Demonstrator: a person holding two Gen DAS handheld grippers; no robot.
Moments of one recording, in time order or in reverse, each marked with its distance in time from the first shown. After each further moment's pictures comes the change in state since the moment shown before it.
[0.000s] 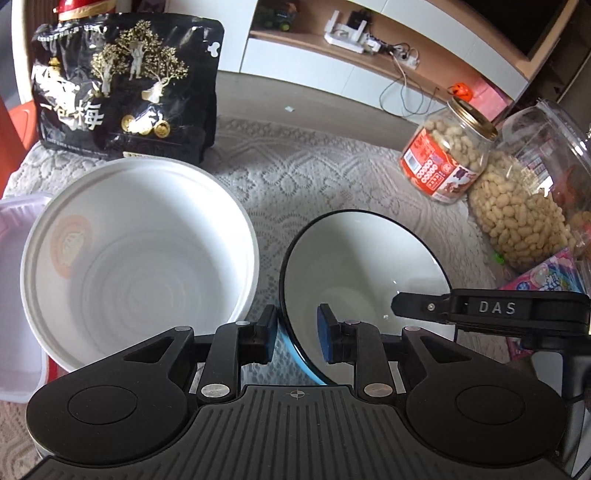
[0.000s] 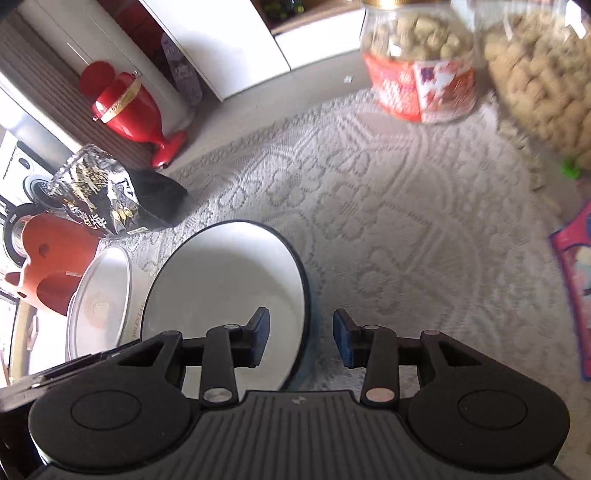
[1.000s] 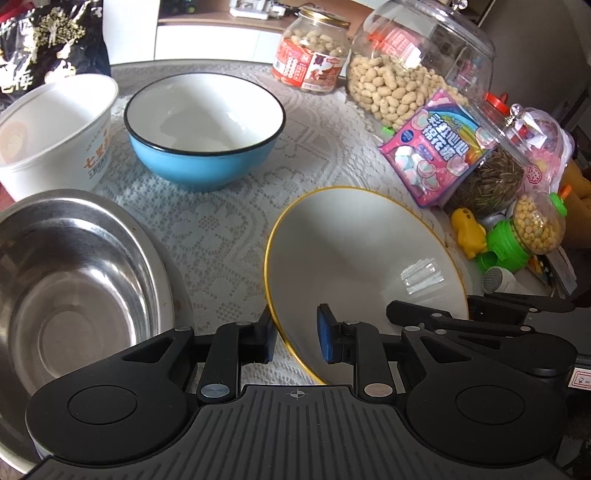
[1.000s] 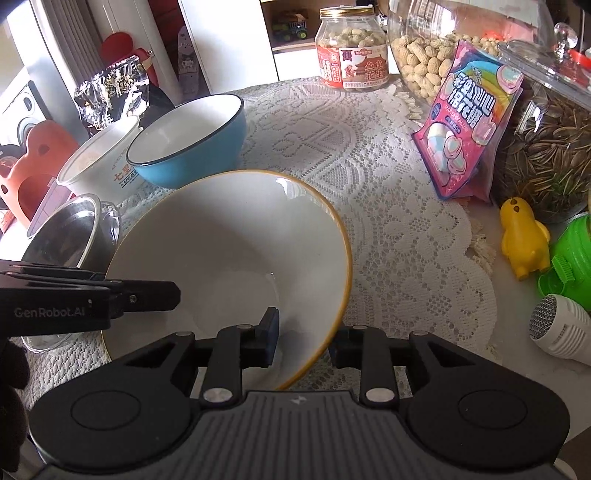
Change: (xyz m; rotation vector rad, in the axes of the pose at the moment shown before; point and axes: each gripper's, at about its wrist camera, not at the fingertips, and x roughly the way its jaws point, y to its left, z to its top) left arm -0.046 -0.081 -0.145 0.215 0.048 -0.149; right arm -0.105 -0.049 -0.186 -0.210 -0.154 -0.181
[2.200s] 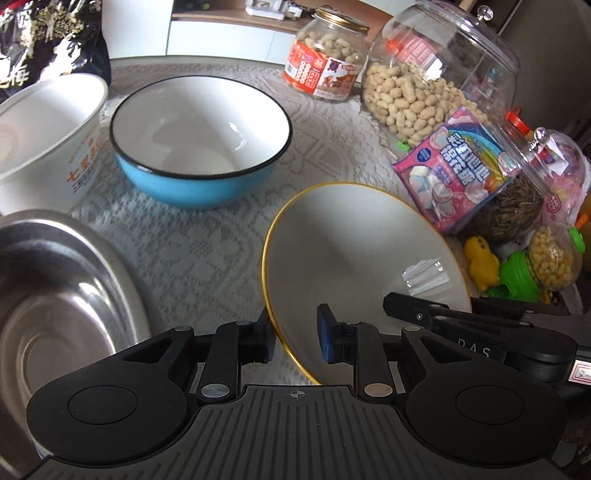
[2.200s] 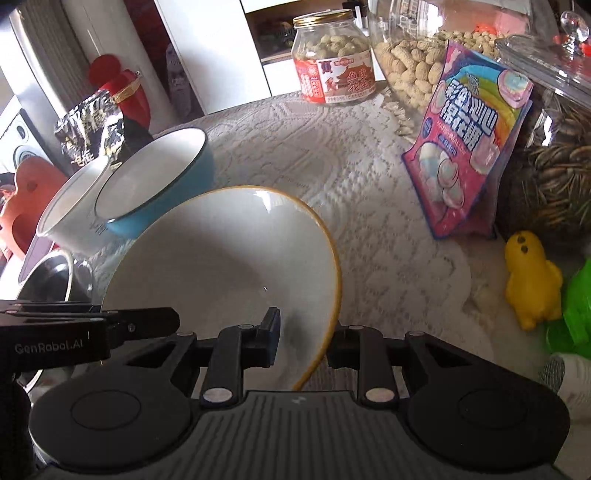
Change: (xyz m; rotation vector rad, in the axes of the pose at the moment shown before) left arm 0.024 0.001 0.018 -0.065 0.013 0.013; right arm 0.025 -0.024 0.033 0.067 -0.008 0.038
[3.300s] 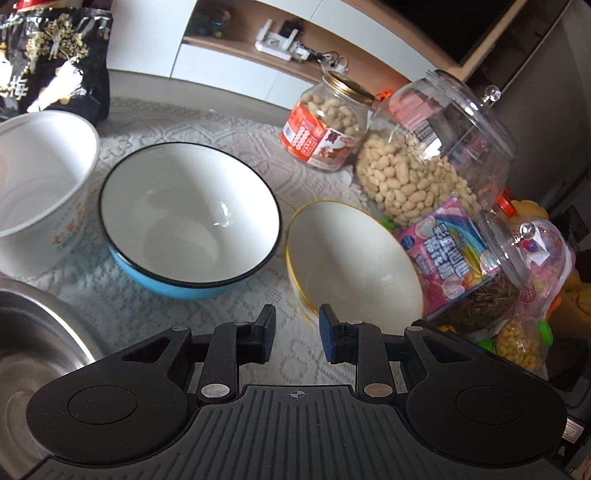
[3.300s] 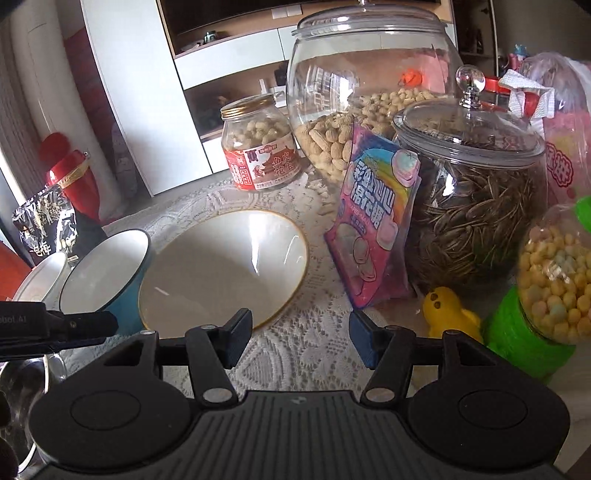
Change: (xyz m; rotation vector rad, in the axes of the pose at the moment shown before) left arm 0.003 0.002 0.052 -0.127 -0.143 -0.086; right arm -0.026 -0.022 0.021 0.137 -0.249 -0.165
